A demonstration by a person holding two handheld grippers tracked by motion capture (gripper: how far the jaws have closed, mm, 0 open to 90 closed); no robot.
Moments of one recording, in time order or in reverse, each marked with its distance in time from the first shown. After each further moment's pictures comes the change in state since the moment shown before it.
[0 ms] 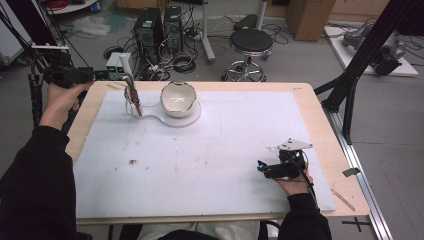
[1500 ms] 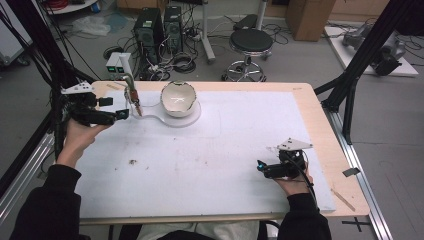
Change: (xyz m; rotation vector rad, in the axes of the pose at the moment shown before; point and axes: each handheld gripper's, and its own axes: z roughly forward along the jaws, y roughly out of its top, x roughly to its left) left arm -0.058 -0.088 0.011 0.048 -0.041 0.175; right arm 0.002 0.003 -0.002 -0.010 -0.006 -0.009
